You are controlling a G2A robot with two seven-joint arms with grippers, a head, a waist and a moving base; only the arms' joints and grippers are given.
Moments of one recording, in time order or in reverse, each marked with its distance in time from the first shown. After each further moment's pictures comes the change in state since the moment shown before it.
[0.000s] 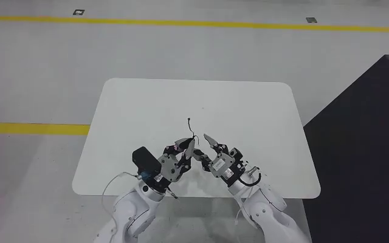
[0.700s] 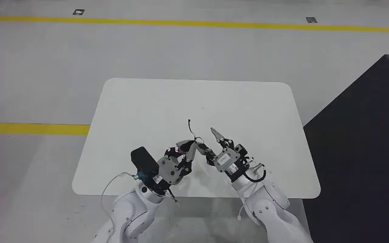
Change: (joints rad) left arm 0.005 0.000 -0.002 -0.015 -0.080 -0.066 -0.017; right arm 0.015 0.007 0.009 0.001 0.023 -0.041 -0.012
